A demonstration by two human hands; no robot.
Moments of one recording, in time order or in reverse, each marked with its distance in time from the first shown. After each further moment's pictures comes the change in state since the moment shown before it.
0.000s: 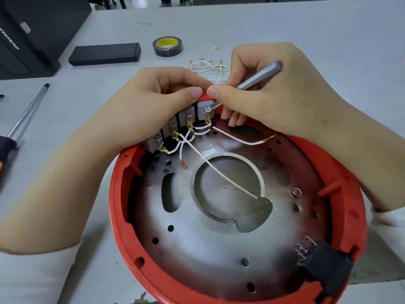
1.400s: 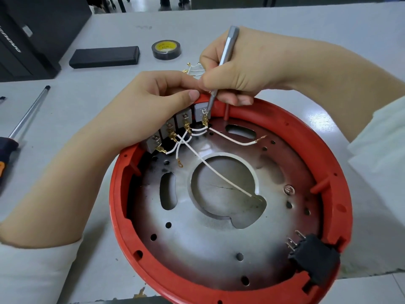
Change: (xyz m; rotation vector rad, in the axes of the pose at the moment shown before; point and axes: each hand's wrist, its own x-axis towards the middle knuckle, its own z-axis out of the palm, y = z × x) left_hand 0.001 0.000 0.001 -0.044 -0.013 0.036; right_hand 0.053 -0.010 -0.009 -0.038 -0.428 0.246
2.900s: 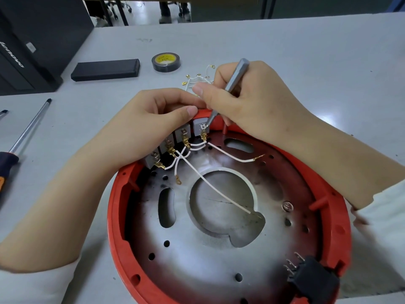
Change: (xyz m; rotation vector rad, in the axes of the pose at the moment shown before) left_hand -0.001 0.003 0.001 0.001 0.039 -0.045; right_hand -0.020 0.016 0.030 -0.035 0.511 -0.238
